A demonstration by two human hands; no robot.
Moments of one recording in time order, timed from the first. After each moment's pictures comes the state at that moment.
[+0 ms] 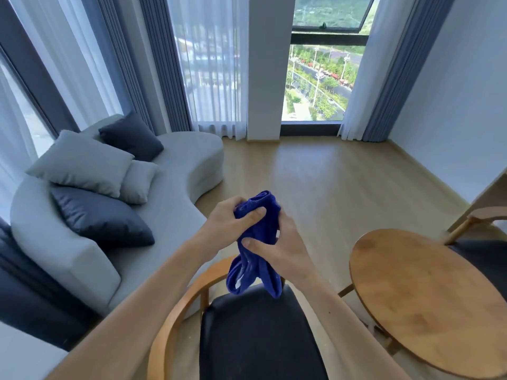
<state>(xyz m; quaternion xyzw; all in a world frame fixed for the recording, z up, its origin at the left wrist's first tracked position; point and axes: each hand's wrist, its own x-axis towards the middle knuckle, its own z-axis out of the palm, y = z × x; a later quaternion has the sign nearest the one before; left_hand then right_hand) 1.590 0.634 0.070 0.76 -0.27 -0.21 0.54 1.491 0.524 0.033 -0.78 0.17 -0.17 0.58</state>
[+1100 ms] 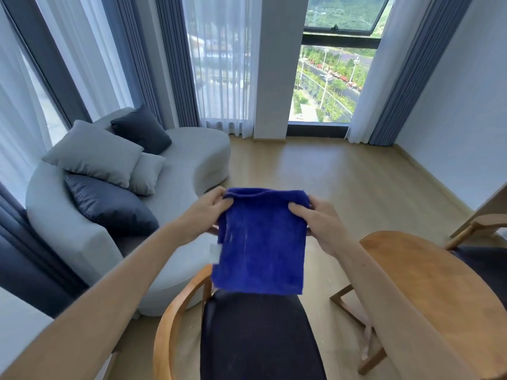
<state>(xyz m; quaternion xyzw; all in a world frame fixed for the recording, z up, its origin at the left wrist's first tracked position) 1.615 0.686 0.066 0.76 -0.24 -0.28 0.54 1.483 0.483 0.064 -0.71 0.22 -0.12 0.66</state>
